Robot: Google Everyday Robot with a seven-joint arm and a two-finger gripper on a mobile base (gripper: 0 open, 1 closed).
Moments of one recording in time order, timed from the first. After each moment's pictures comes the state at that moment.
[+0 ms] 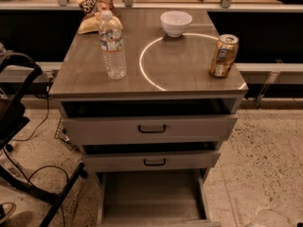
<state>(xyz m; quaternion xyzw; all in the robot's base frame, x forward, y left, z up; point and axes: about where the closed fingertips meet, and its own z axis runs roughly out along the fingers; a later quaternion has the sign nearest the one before) 0.258 -0.253 0.326 -0.55 0.83 0.02 0.08</state>
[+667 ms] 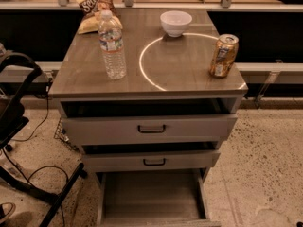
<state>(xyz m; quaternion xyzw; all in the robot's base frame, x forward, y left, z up) 0.262 -0.234 0.263 -0.54 0.83 0.04 0.09</state>
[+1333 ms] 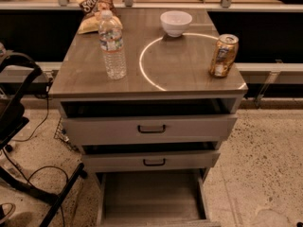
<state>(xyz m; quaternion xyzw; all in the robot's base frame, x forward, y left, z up) 0.288 -0.202 0.151 -0.60 0.78 0.01 0.15</state>
